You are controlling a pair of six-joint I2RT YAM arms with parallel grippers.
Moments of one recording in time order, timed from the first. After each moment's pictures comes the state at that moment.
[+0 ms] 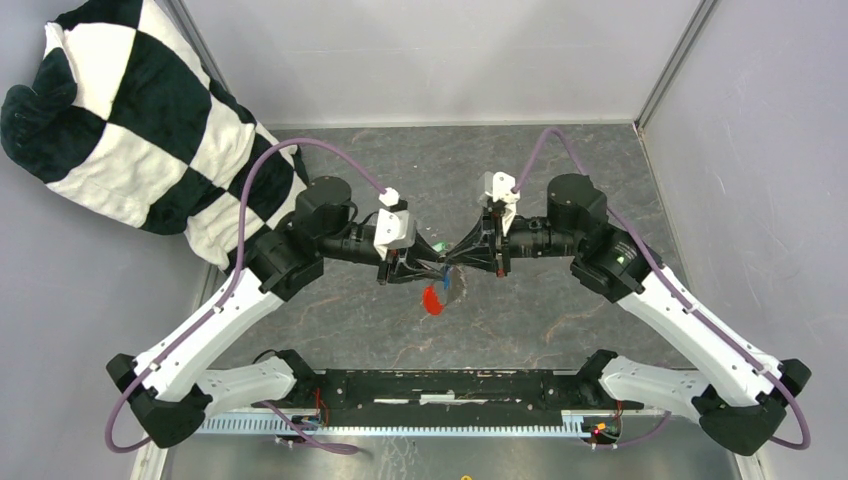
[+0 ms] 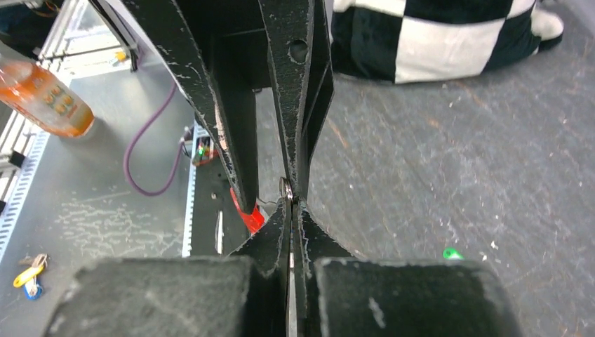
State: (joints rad) left arm -0.77 1.03 1.16 -0.38 0.88 0.29; right arm 0.76 1.02 1.18 -0.34 -0.72 -0.01
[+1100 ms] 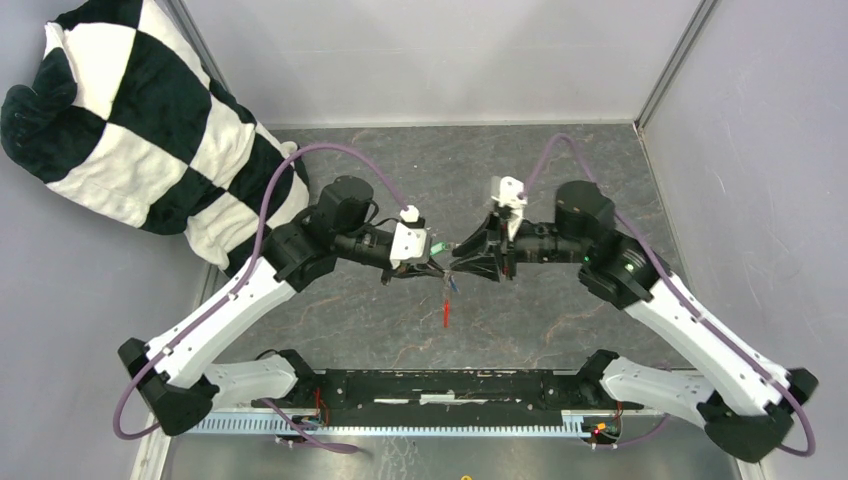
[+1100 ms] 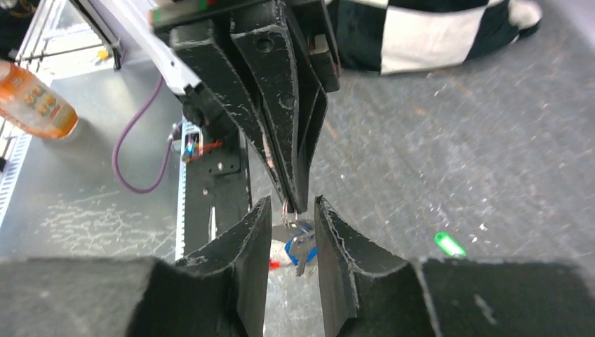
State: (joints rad) left arm -0.78 1.14 1.24 -0.63 0.84 0.61; right arm 0.76 1.04 1.19 -0.44 -0.68 -0.06
